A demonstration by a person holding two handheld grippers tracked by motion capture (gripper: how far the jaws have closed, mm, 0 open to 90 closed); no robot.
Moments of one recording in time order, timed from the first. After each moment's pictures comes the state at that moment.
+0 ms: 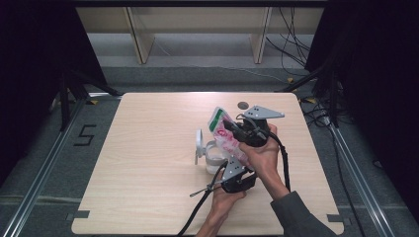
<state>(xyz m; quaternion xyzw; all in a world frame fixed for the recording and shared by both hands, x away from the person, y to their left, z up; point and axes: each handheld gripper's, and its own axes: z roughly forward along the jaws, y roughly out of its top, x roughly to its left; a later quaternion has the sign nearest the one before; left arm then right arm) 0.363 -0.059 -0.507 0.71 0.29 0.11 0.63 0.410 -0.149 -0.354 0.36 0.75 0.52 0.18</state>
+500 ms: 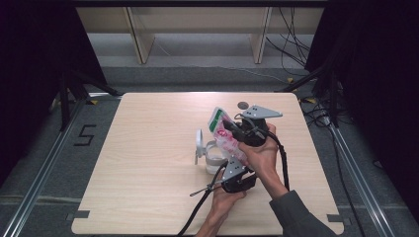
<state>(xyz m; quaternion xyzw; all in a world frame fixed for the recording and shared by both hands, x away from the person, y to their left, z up) 0.362 -0.061 -0.507 0.70 0.29 0.10 0.64 0.414 -0.147 -0.356 0.35 0.76 0.51 0.20</state>
